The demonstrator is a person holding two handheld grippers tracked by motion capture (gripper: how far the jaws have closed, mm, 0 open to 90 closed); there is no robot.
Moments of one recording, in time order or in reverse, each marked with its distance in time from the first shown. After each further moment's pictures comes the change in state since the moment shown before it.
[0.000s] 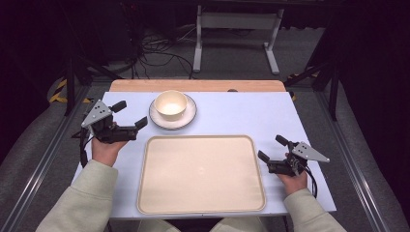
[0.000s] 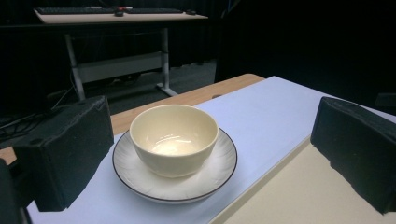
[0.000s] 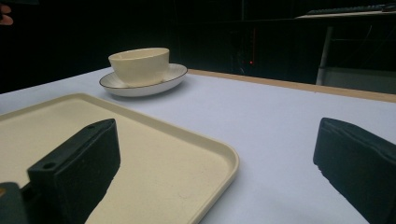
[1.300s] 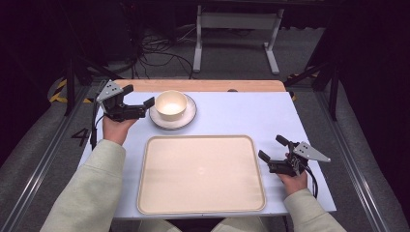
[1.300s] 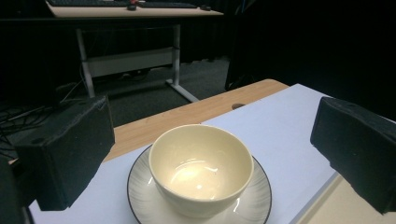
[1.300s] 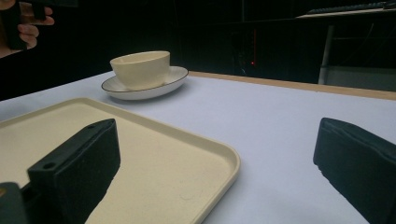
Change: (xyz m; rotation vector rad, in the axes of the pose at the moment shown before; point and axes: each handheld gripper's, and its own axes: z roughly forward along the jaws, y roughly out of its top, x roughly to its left) left arm 0.028 0.022 0.054 0.036 0.041 -0.040; right arm -0.001 0.000 -0.001 -0.009 0.006 0.021
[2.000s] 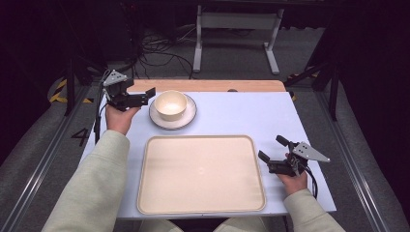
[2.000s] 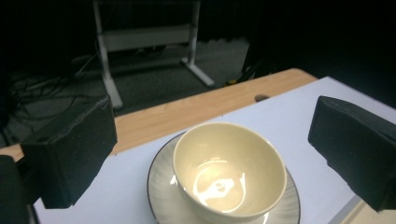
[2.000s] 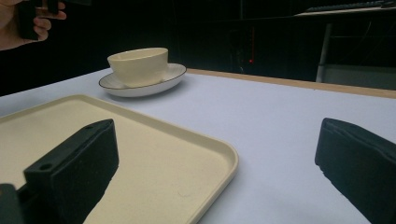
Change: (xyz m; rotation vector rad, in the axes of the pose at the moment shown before) left arm 0.017 0.018 0.027 0.132 0.087 -0.055; right arm 0.001 -0.001 0.000 0.010 -0.011 -0.003
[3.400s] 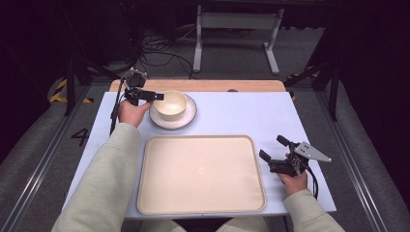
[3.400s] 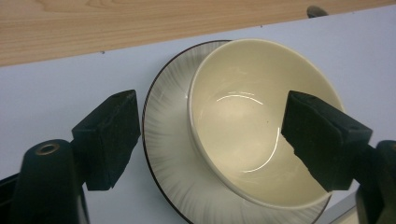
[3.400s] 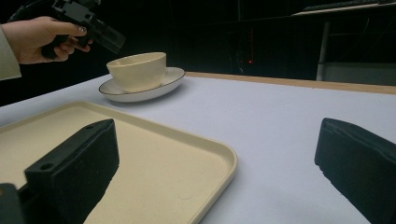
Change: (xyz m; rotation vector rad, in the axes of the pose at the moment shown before) left arm 0.015 -0.006 0.076 0.458 0.062 -0.222; right arm -0.002 0.000 -0.001 -0.013 0.001 0.035
